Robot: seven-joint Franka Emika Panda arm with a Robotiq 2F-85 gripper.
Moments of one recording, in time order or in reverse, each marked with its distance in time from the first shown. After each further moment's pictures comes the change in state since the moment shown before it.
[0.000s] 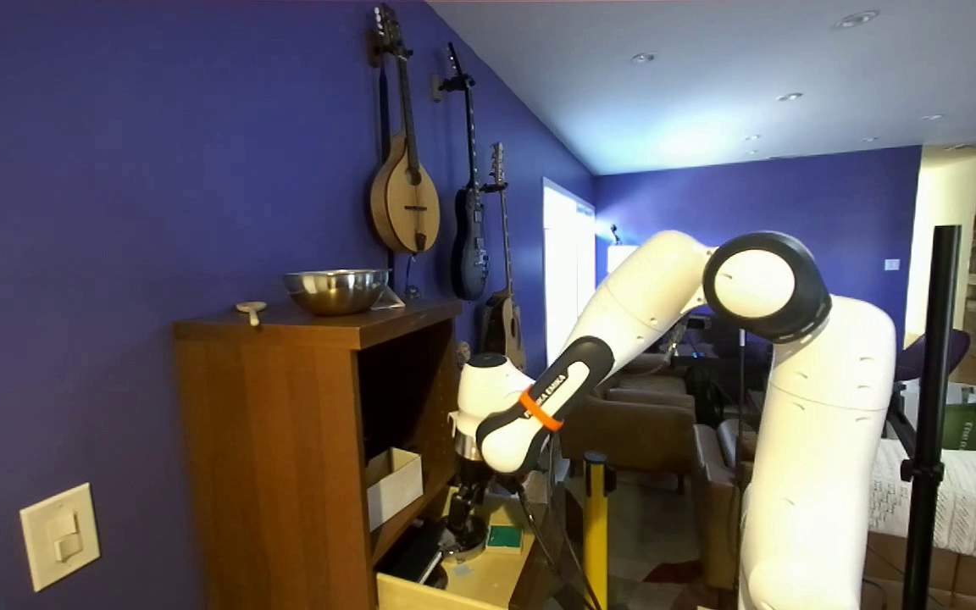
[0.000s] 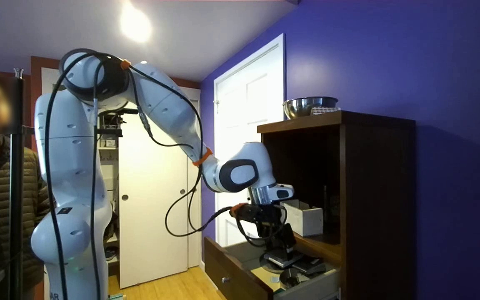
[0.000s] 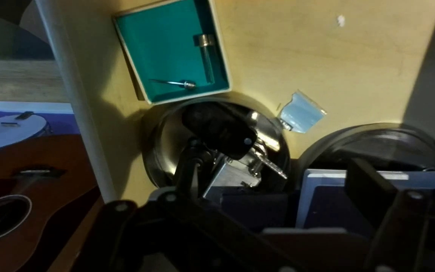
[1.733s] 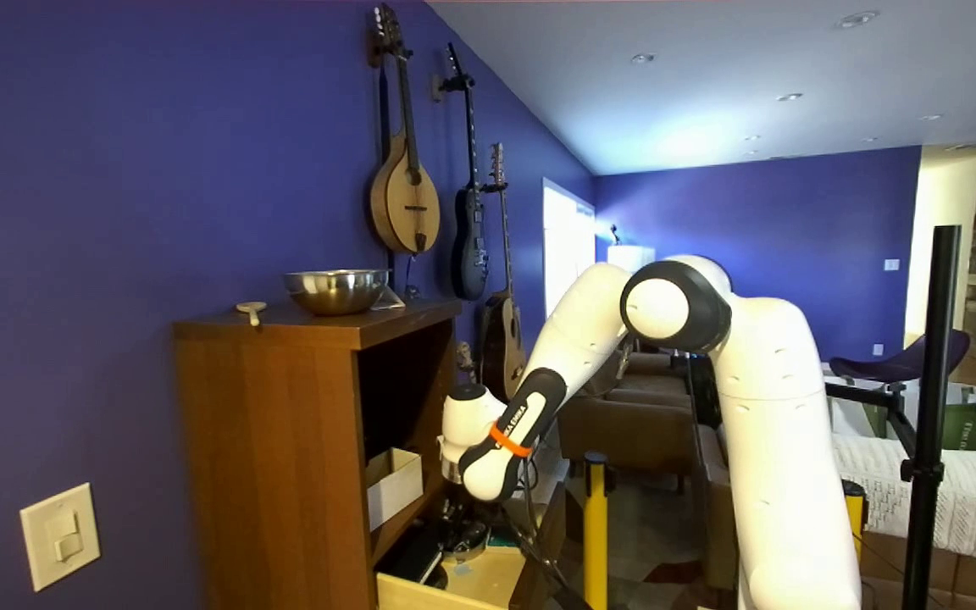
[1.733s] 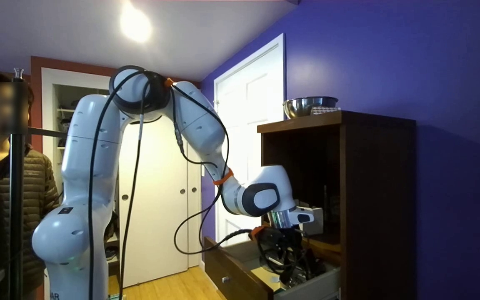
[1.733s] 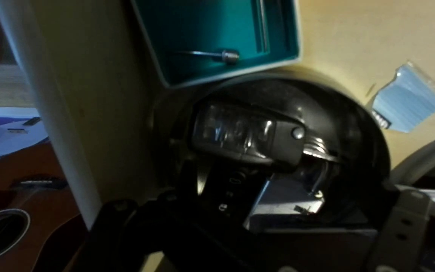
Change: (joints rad) arm 0.011 0.279 -0.061 0.149 -0.060 0.112 0.045
